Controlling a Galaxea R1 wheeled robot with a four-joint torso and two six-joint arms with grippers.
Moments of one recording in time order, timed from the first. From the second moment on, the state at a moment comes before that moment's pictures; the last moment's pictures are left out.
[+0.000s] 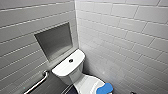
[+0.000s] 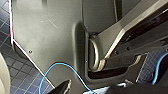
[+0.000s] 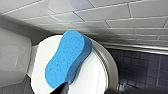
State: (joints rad) left arm 1.49 3.01 -2.62 -0.04 -0.08 0.13; right arm -0.84 2.35 -1.90 0.34 0.13 0.21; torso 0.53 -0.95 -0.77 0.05
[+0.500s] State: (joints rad) left arm 1.49 3.02 -2.63 -0.04 -0.08 0.13; right arm -0.79 2.37 -1.89 0.34 0.13 0.24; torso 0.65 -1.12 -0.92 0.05
